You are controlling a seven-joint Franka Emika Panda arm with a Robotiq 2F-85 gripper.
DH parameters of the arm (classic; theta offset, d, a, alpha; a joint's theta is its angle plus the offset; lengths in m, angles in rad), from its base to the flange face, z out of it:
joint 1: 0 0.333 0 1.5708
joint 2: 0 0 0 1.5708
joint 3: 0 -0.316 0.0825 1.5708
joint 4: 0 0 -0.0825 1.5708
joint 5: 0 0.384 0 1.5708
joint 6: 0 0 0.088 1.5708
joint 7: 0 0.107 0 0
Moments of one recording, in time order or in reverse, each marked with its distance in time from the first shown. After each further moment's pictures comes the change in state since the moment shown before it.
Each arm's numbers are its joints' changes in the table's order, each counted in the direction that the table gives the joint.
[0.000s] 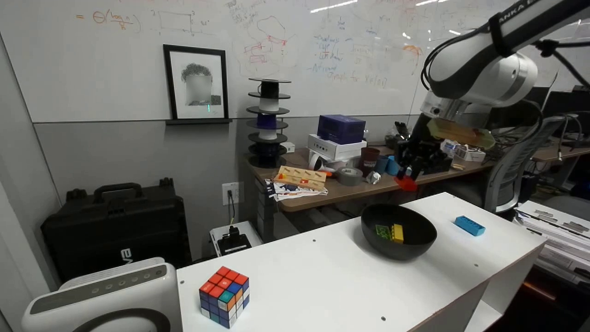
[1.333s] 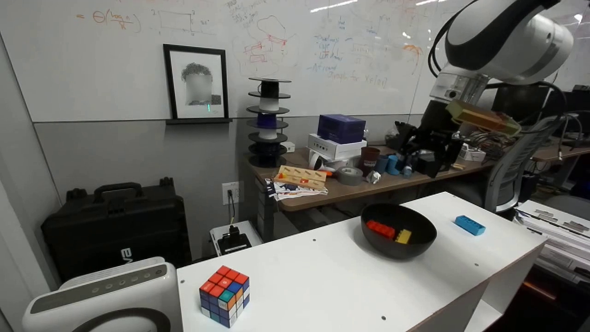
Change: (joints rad) arm 0.001 0.201 -0.045 0.230 0.052 -0.052 -0.102
